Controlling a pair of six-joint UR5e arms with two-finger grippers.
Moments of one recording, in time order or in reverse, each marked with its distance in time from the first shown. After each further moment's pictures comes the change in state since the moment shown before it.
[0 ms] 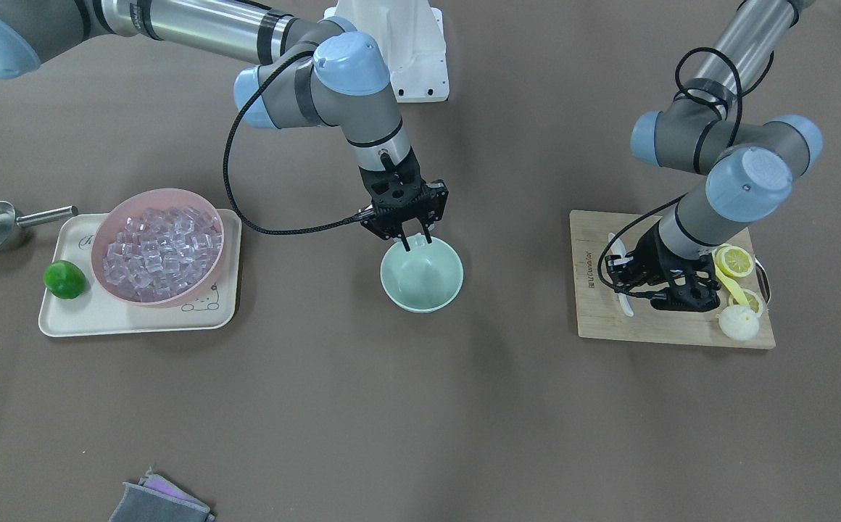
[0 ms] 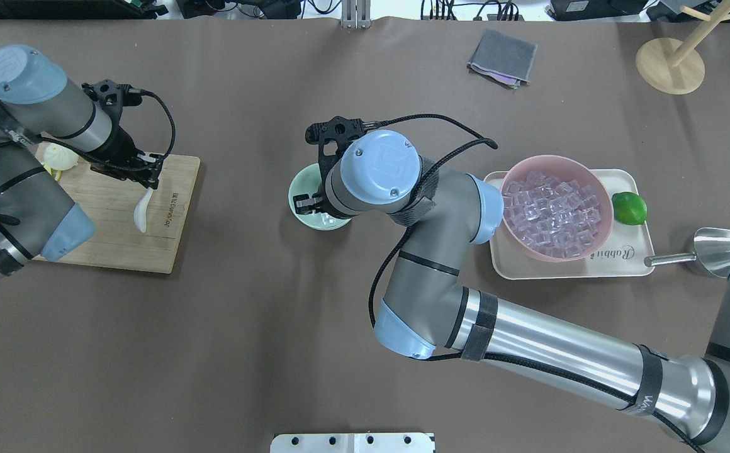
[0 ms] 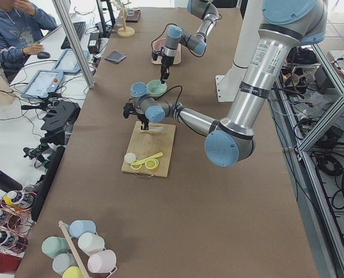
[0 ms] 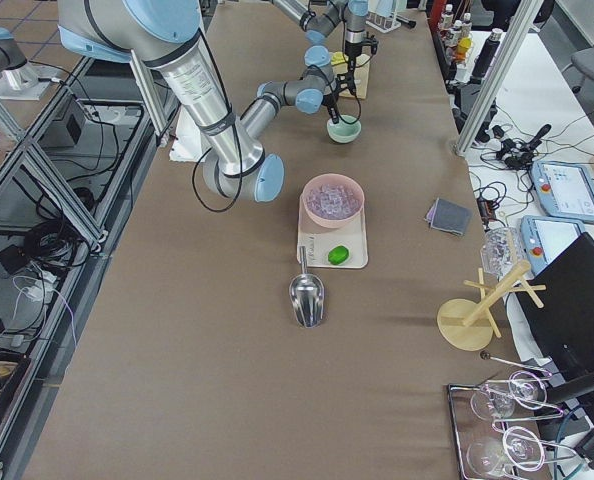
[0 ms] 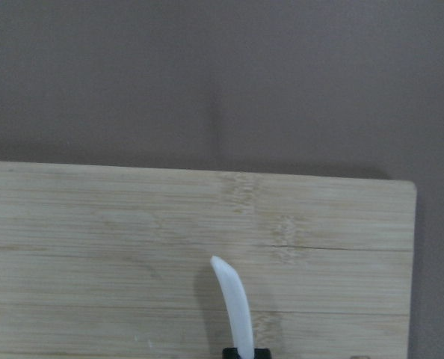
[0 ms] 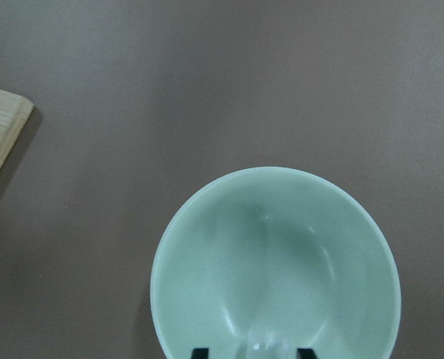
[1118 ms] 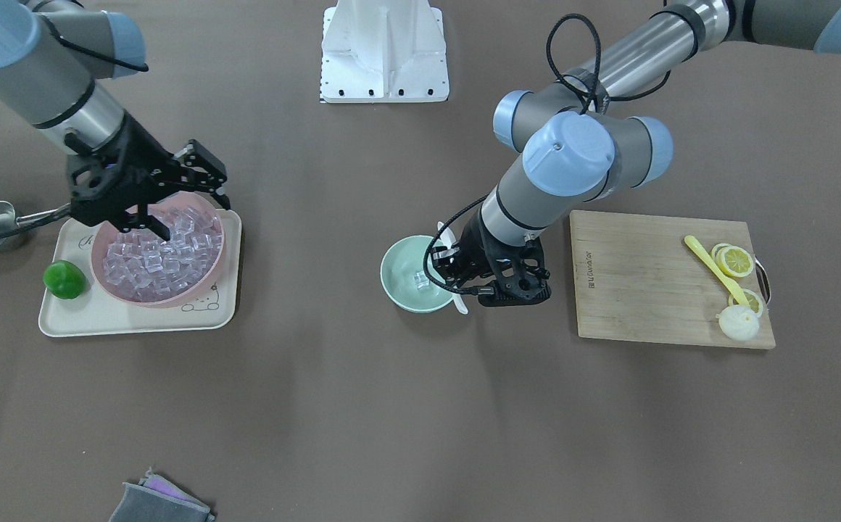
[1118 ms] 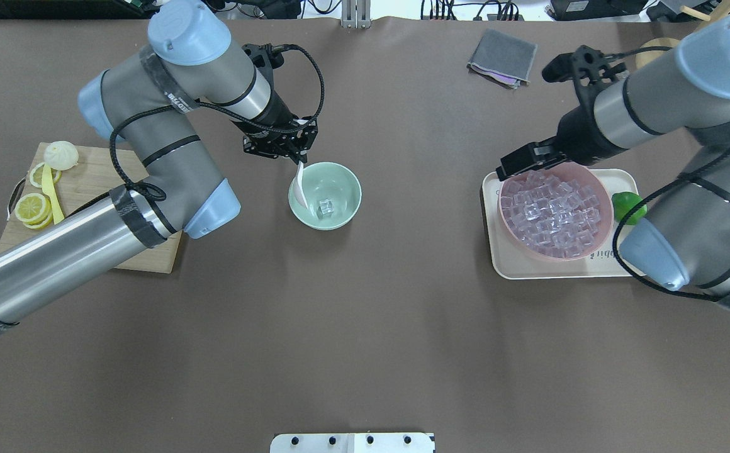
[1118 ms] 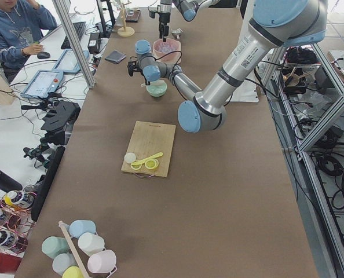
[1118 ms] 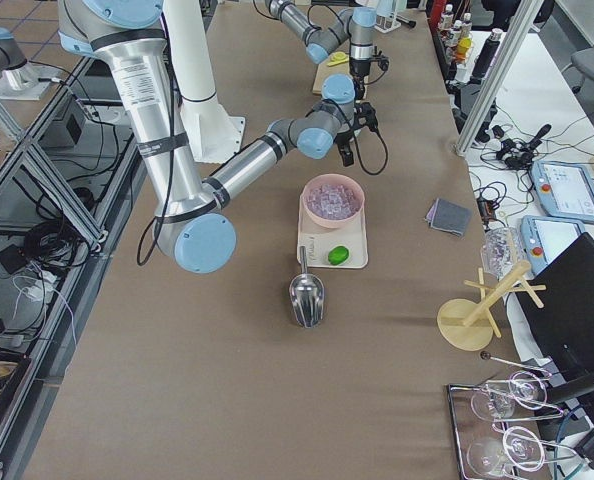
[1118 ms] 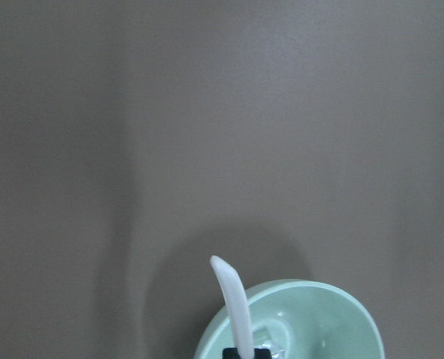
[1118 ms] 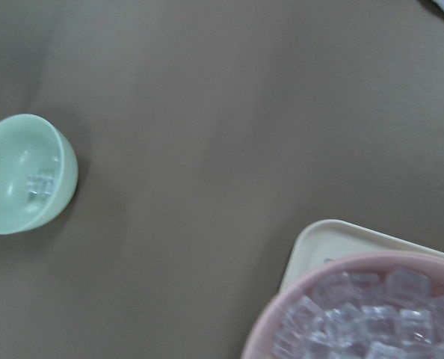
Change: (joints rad) left arm 0.123 -0.389 0.120 -0.008 0.031 -0.382; right arm 0.417 -0.561 0.440 0.001 0.503 -0.343
